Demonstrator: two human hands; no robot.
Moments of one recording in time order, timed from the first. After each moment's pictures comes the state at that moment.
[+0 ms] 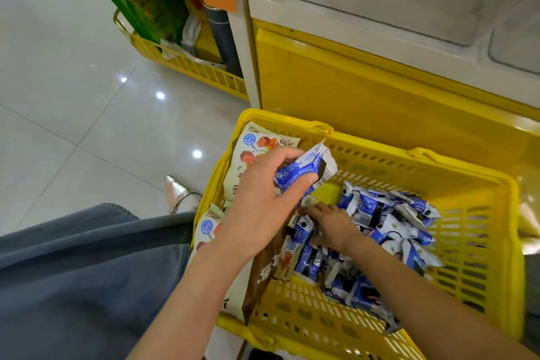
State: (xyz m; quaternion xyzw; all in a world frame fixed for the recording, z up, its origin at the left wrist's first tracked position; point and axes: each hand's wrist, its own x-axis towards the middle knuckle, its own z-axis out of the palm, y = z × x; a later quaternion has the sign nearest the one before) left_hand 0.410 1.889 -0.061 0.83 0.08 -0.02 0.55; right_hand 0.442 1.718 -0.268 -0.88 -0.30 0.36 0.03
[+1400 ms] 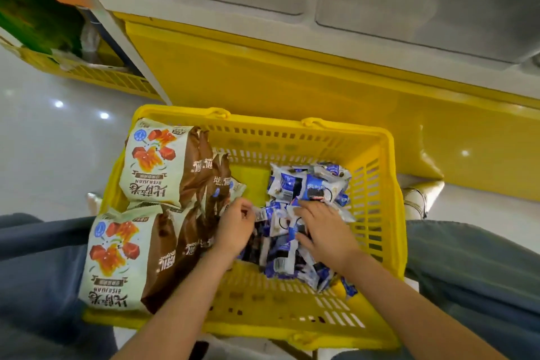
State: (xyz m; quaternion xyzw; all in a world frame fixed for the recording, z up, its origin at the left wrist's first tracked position) left_hand 0.382 1.797 -0.235 0.83 0.21 -0.21 0.47; right_hand 0.381 1.596 -0.204 -0.94 -0.24 0.24 0.10
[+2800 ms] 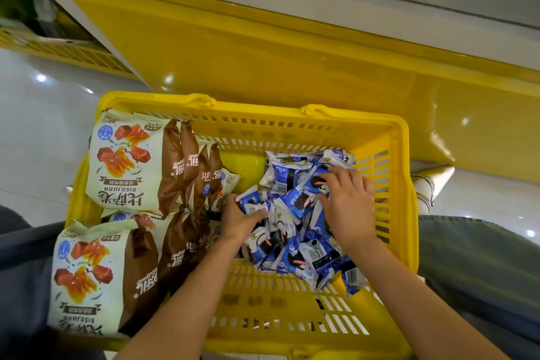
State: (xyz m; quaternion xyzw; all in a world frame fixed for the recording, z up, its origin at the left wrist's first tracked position) left_hand 0.391 1.781 -0.277 0.74 0.35 -0.26 0.51; right_hand 0.414 1.591 -0.199 -0.99 -0.04 0.14 0.03
